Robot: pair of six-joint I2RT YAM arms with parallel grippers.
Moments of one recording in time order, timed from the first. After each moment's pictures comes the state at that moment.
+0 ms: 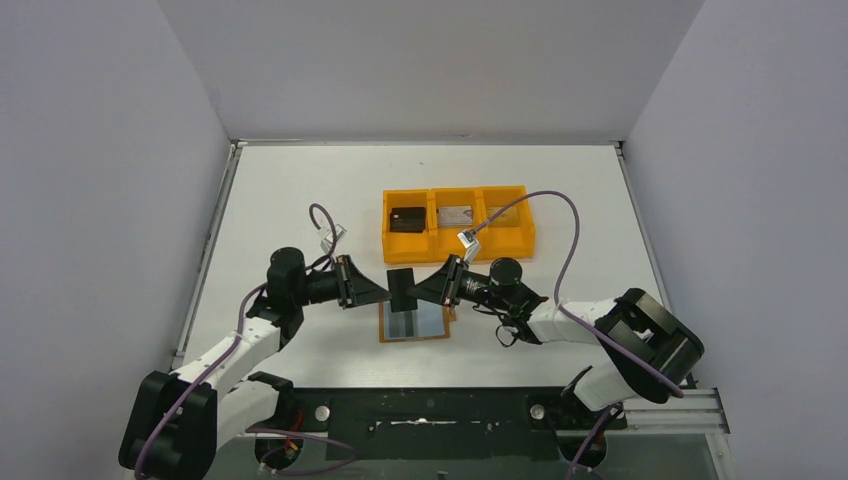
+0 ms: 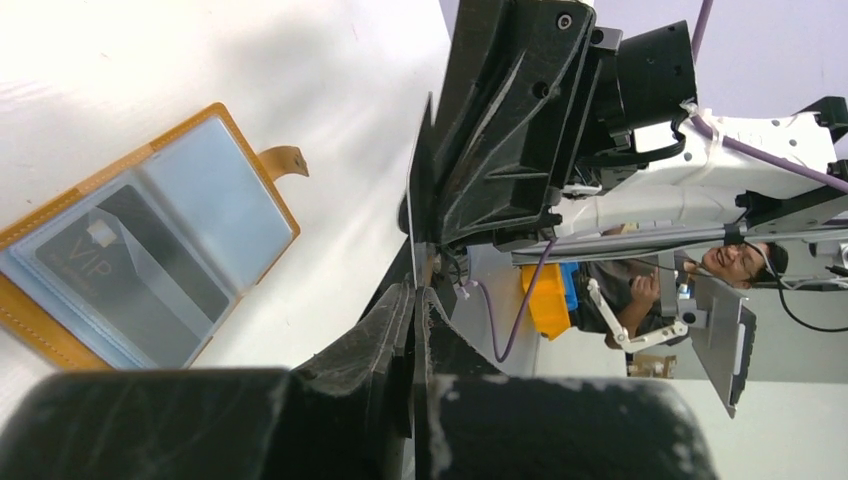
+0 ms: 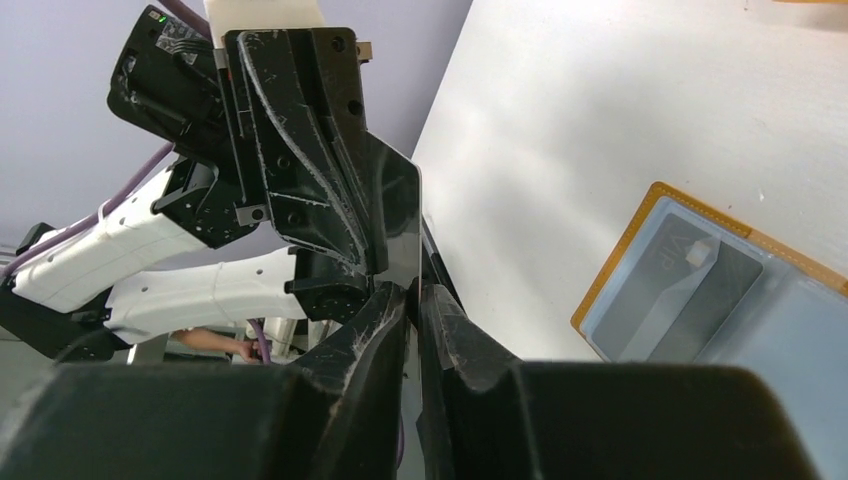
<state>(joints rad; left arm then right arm) -0.31 1.05 0.36 0.40 0.92 -0.97 0.74 1.45 0.44 0.92 -0.50 1.10</state>
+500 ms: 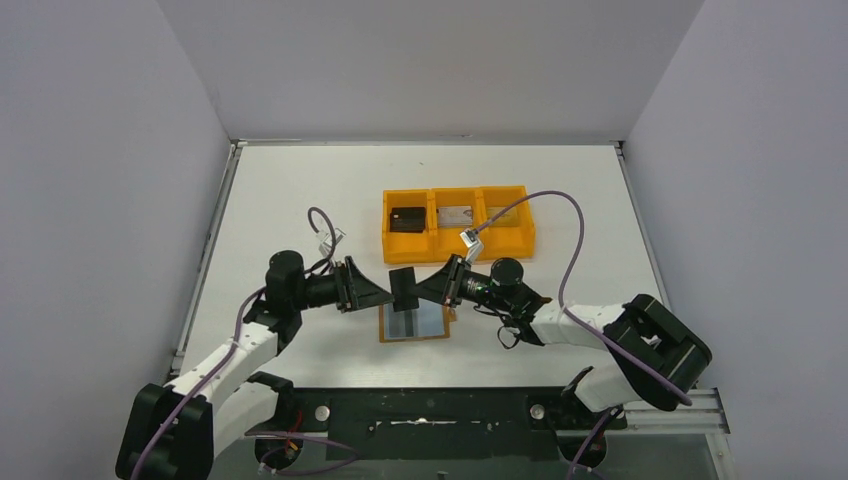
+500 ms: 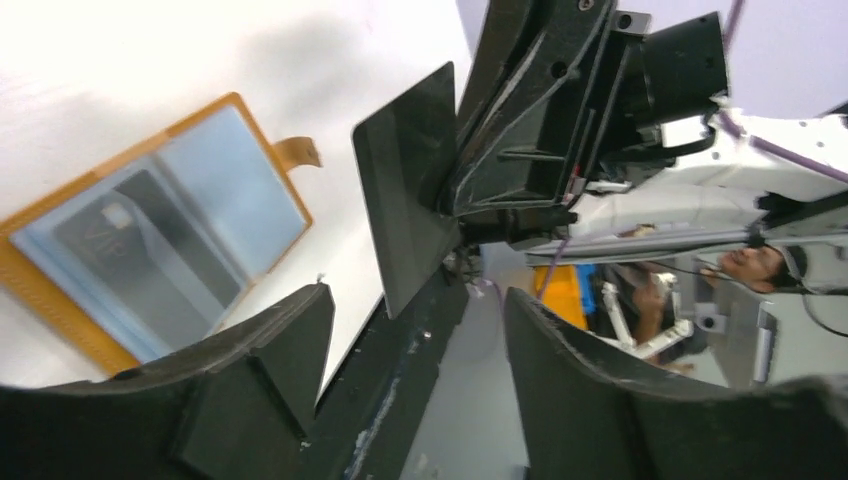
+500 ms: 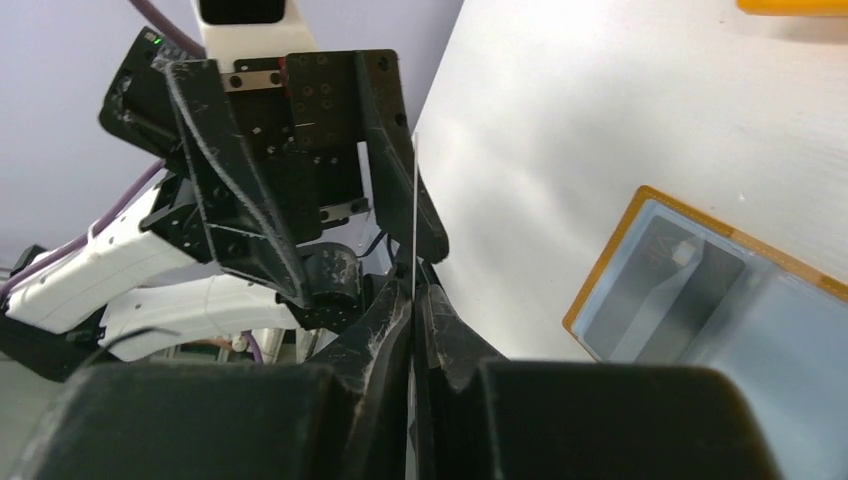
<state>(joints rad) -0.31 1.01 0.34 0.37 0.91 -0.94 0.74 1.42 0.44 0.89 -0.48 1.08</state>
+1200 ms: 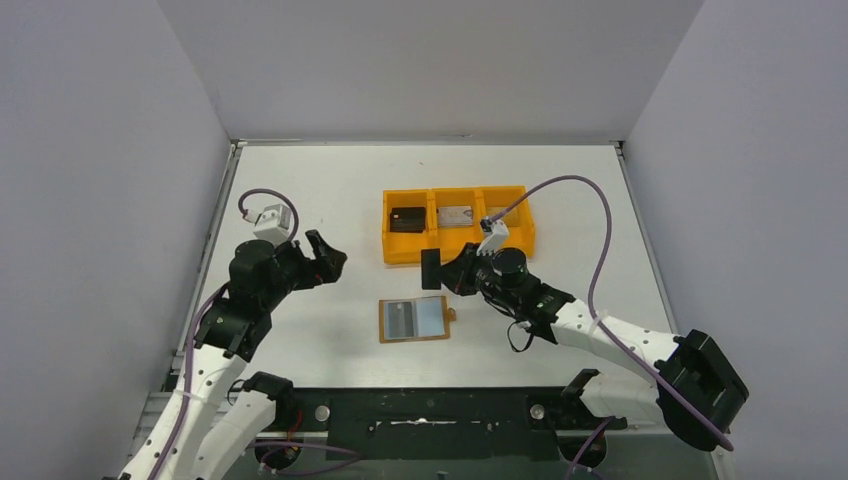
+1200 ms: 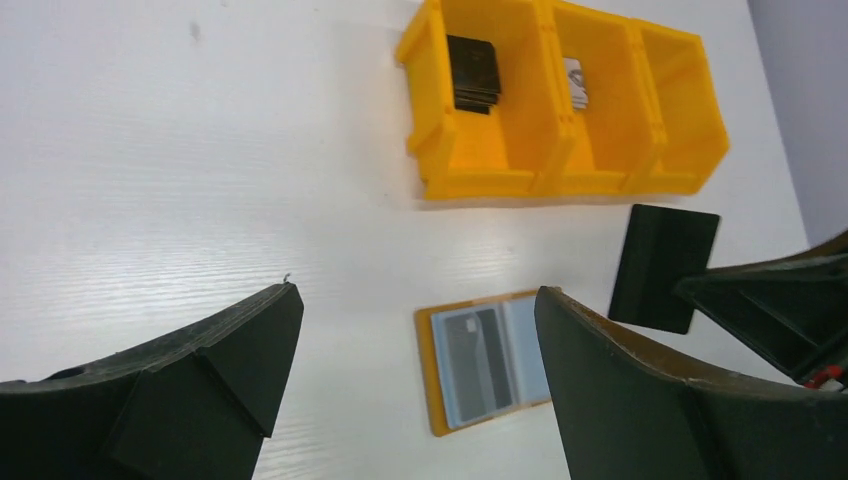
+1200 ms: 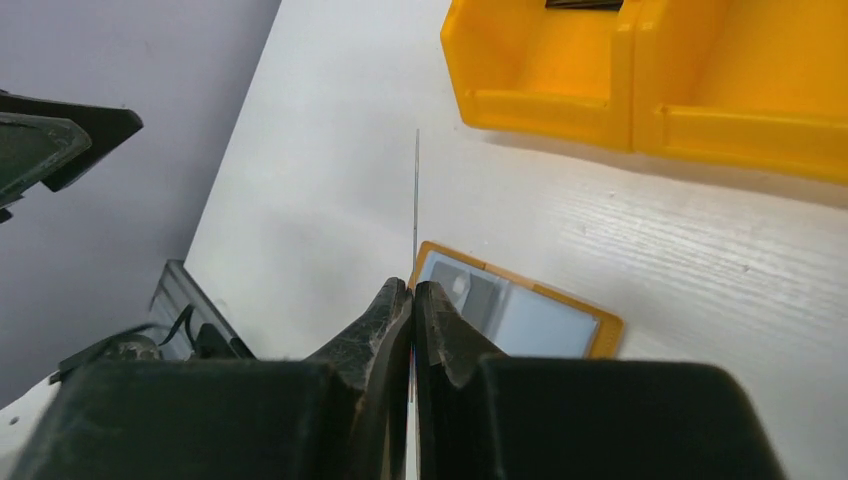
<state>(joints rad) -0.31 0.70 0.71 -0.43 0.07 -0.52 0.76 1.16 0.55 0.29 -0.07 0.75</state>
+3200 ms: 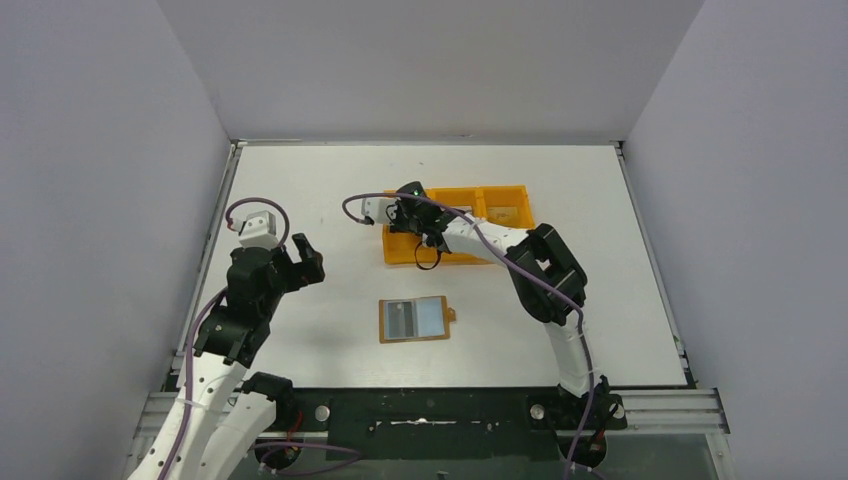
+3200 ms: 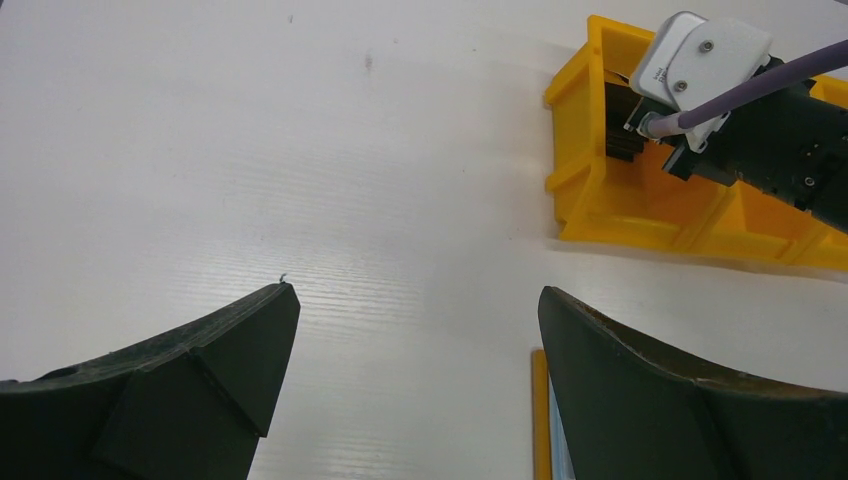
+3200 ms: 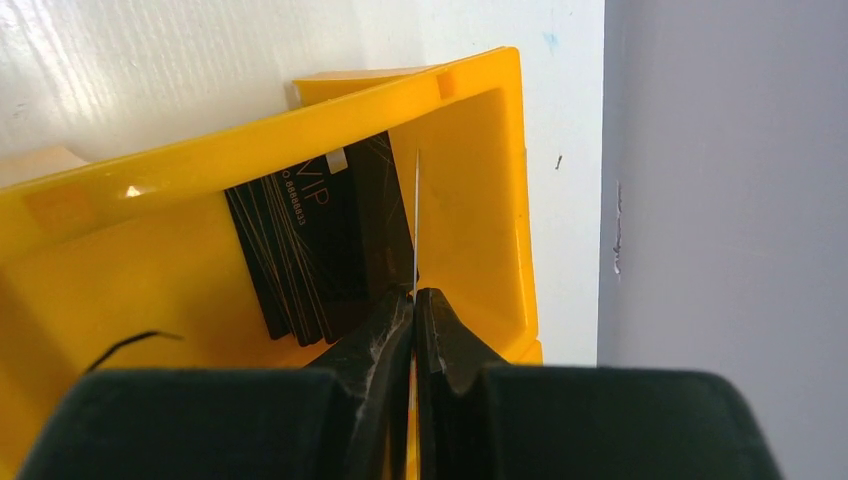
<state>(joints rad) -0.27 0.64 0.66 -0.46 -0.21 -0.41 0.74 2.13 1.54 -0.05 0.17 -0.93</state>
